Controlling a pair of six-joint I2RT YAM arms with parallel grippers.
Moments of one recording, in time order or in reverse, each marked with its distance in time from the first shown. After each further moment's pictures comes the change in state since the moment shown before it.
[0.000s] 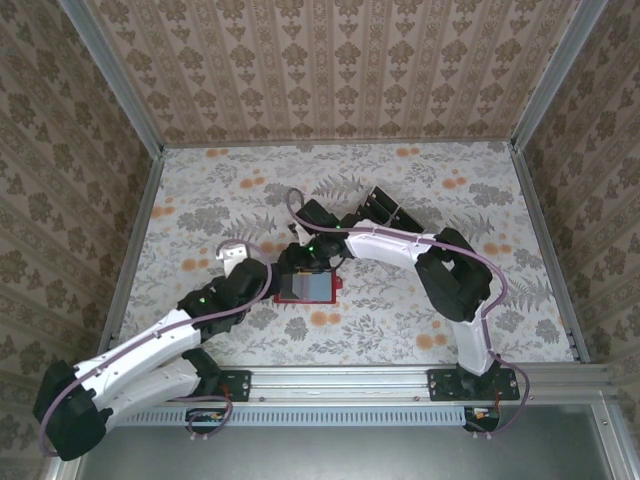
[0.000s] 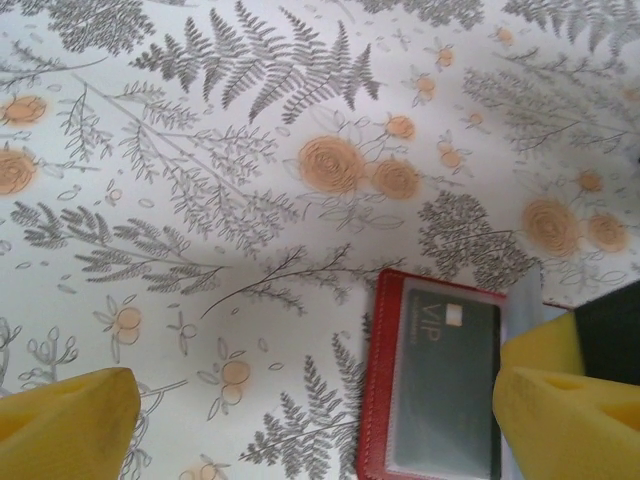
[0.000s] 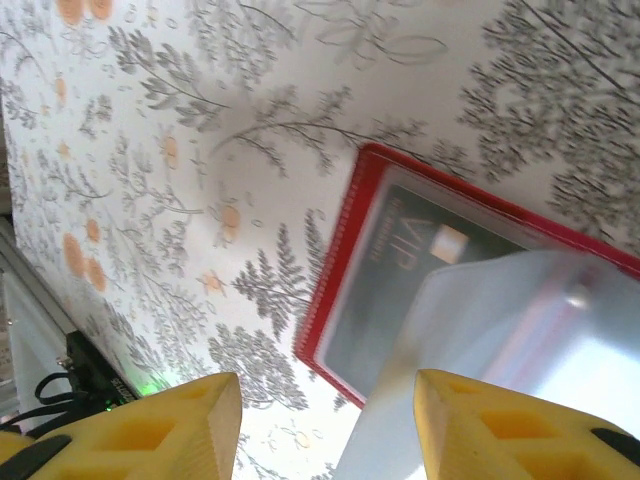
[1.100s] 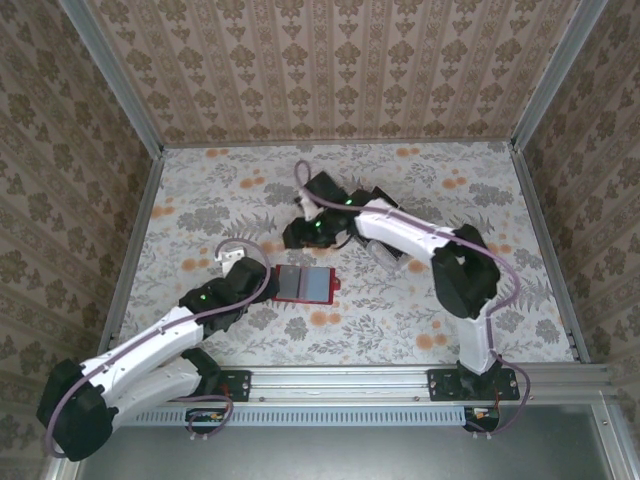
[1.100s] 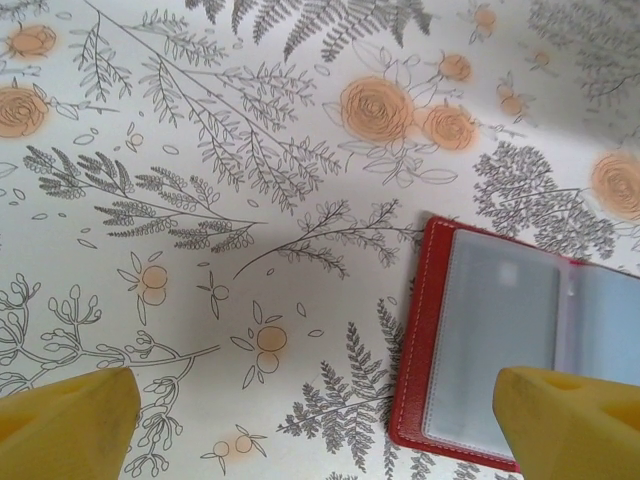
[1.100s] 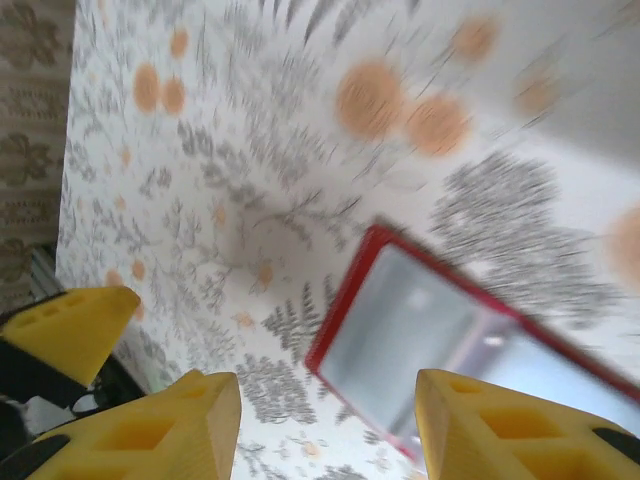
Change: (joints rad) left arm 0.071 0.057 -0.014 -0.022 0.082 0.016; right arm -0.126 -0.070 0.145 -0.169 0.027 -0.137
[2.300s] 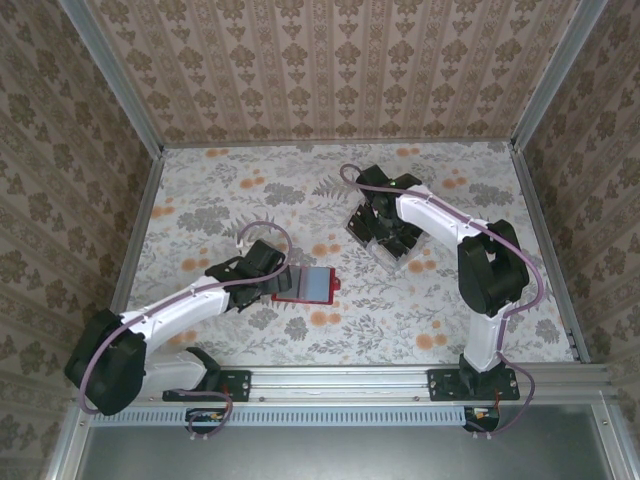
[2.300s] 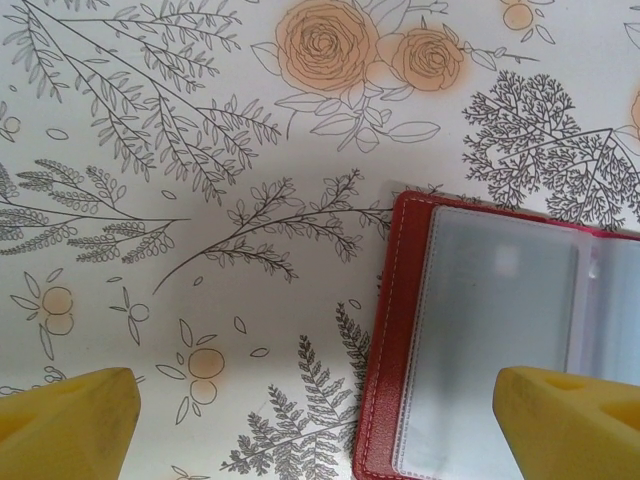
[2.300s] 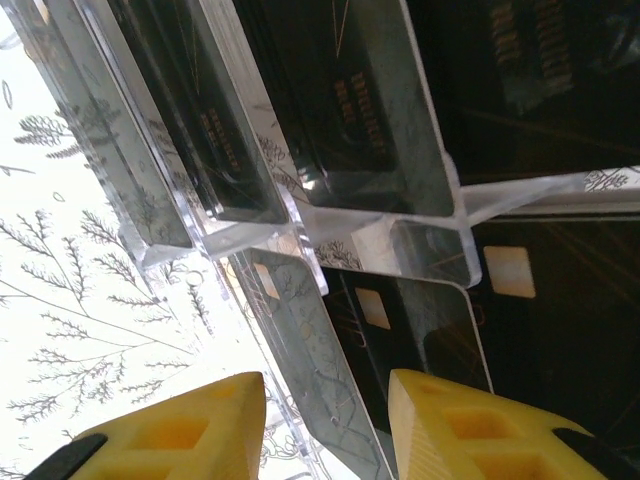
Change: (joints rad) left arm 0.046 0.301 0.132 0.034 0.122 0.082; right arm -0.204 -0.061 -0.131 -0.358 0.641 -0.393
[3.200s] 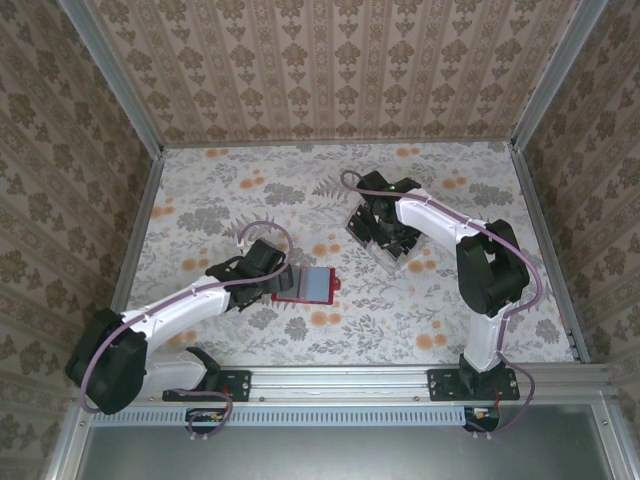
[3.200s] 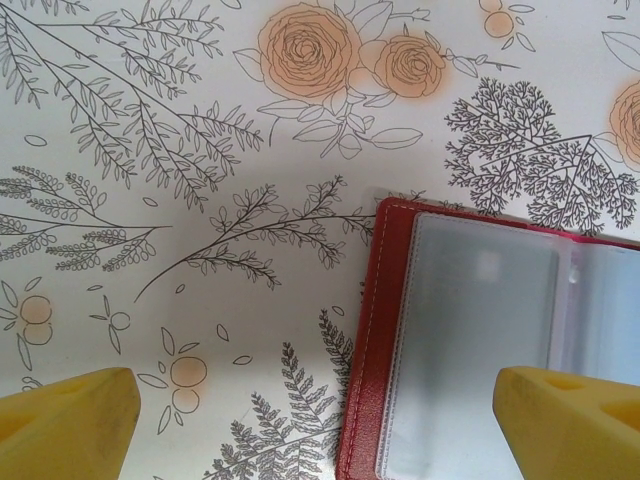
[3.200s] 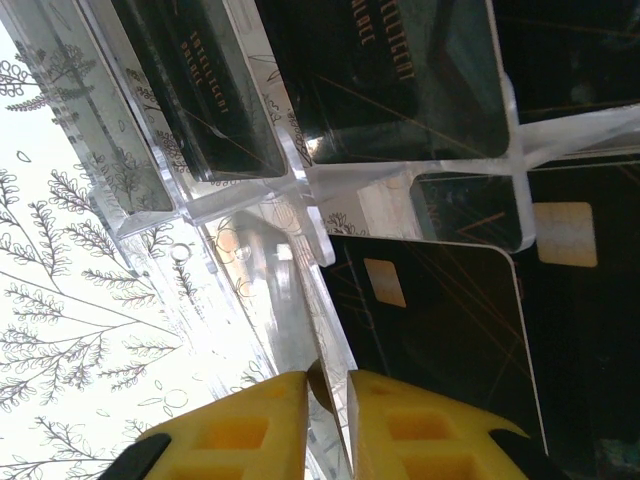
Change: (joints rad) left arm 0.000 0.008 0.000 0.025 0.014 0.000; right arm 0.000 -0.003 -0.037 0.003 -0.002 -0.007
